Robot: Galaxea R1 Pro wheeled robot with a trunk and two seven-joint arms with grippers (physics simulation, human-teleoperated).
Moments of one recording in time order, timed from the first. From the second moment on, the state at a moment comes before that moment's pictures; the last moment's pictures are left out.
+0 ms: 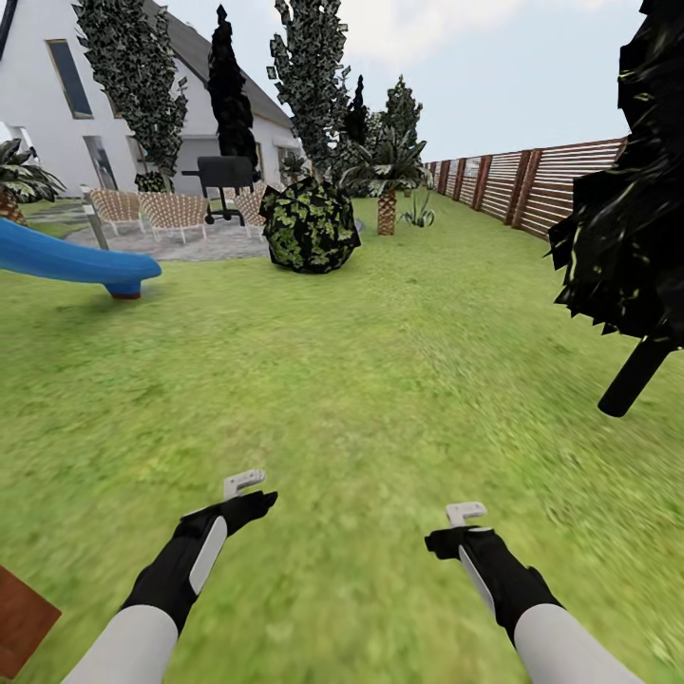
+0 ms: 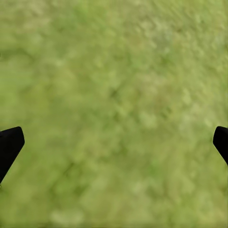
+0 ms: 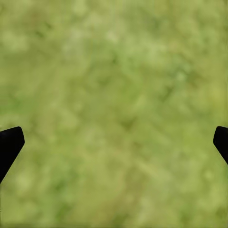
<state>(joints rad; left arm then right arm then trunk) -0.59 -0.05 0.10 -0.78 0.21 0.44 -0.04 -0.62 0.00 0.03 -0.56 0.09 0.43 0.01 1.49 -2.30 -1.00</state>
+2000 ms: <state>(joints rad) -0.58 -0.06 0.15 -0.37 0.21 0.33 -0.03 -0.60 0.00 0.03 -0.15 0.09 0.02 0.01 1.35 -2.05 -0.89</state>
